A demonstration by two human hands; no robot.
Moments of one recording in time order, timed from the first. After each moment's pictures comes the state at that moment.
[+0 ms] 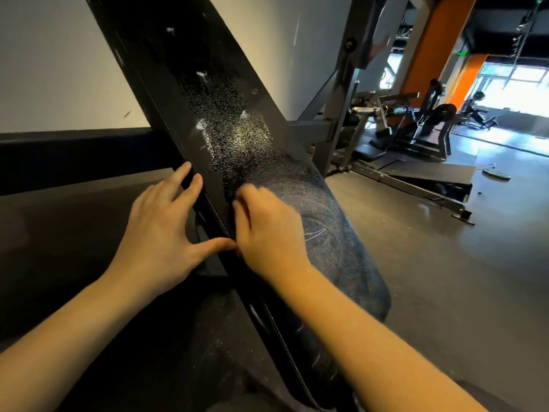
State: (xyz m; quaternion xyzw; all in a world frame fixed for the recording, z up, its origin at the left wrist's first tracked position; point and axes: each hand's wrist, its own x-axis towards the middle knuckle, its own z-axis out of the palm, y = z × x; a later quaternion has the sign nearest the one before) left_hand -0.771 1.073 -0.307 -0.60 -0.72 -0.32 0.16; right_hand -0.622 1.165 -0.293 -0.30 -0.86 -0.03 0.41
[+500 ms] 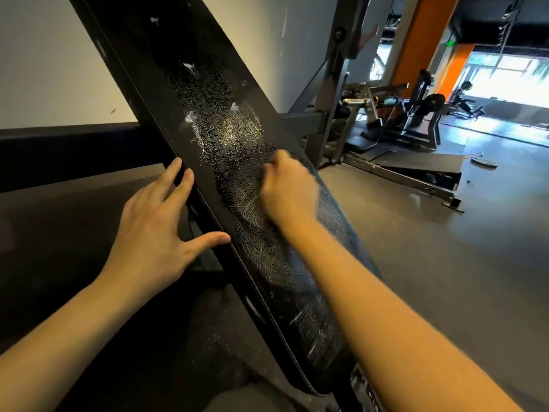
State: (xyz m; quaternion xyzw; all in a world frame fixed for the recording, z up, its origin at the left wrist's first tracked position) left_hand -0.773 1.074 -0.316 -0.60 -0.71 -0.34 0.15; right_hand -0.624 1.230 -0.277 -0.47 -0.80 -0.02 0.37
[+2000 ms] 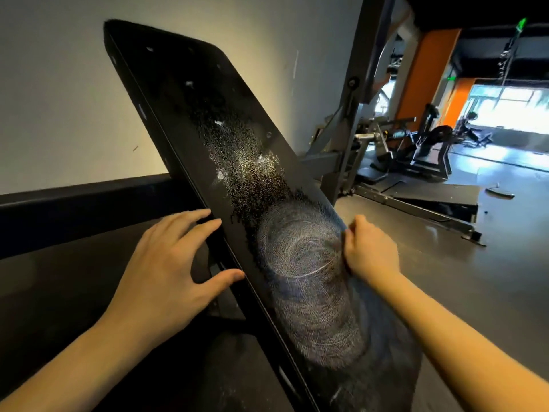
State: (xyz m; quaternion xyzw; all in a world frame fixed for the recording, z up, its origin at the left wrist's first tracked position) left_hand -0.803 1.068 -0.282 -0.63 -0.68 -0.34 0.18; right_hand -0.553 1.292 -0.287 -0.54 -0.78 -0.04 0.32
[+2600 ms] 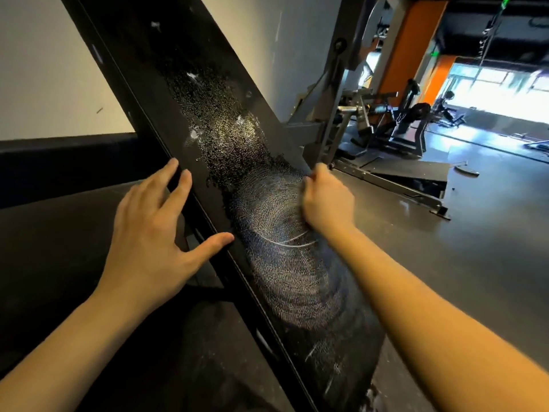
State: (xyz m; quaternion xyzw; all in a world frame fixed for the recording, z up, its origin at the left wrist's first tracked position) left_hand -0.792 1.089 -0.306 -0.59 -0.69 -0.37 0.17; right_hand -0.594 1.286 -0.266 -0.53 -0.78 -0.02 0.33
